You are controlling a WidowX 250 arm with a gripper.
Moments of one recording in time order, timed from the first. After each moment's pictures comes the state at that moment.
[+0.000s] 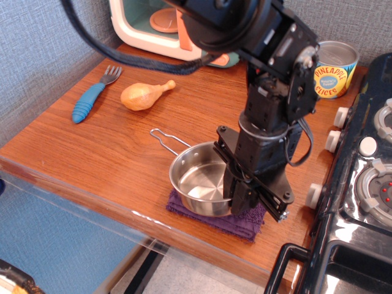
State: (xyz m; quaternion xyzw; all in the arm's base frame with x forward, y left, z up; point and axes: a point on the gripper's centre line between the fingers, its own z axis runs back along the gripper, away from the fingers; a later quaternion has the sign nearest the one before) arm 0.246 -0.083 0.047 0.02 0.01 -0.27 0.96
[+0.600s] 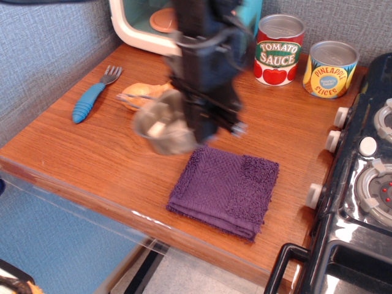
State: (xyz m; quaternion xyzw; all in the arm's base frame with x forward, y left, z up) arm 0.265 -0.013 0.108 0.00 -0.07 -0.20 0.98
